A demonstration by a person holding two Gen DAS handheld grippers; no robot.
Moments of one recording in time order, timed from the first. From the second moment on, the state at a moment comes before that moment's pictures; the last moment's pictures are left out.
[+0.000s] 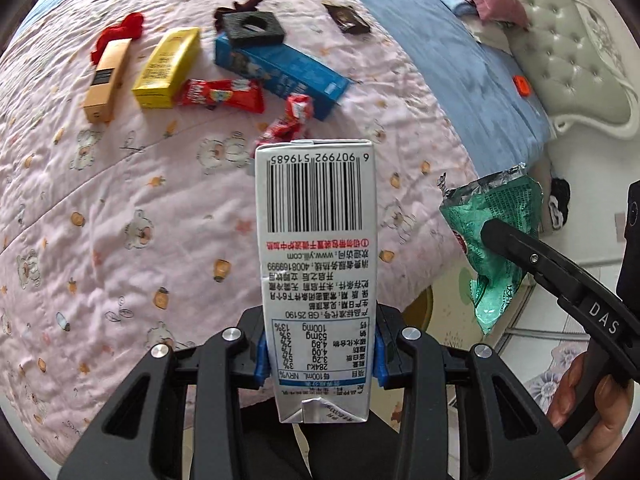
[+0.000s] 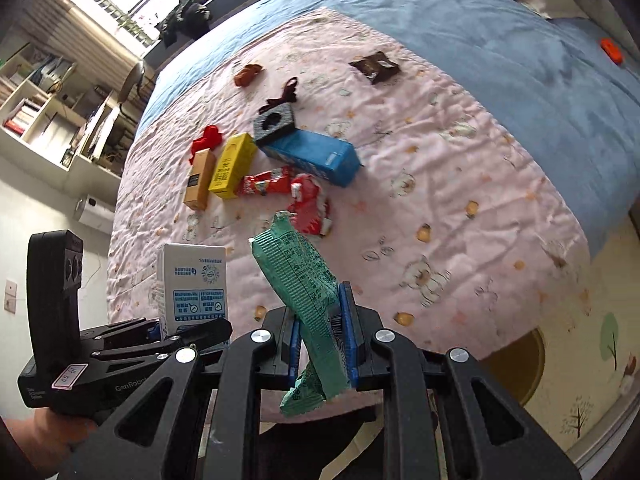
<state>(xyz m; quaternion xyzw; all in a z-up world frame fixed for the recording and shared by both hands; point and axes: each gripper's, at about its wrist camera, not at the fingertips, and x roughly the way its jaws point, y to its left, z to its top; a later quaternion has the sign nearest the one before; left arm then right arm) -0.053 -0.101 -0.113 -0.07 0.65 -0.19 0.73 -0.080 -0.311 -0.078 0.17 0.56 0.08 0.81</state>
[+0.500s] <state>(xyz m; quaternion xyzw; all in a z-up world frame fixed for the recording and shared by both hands) -0.162 -0.281 -0.165 0.01 0.72 -0.29 0.63 -0.251 -0.473 -0.129 0.27 0.57 -0.07 0.77</state>
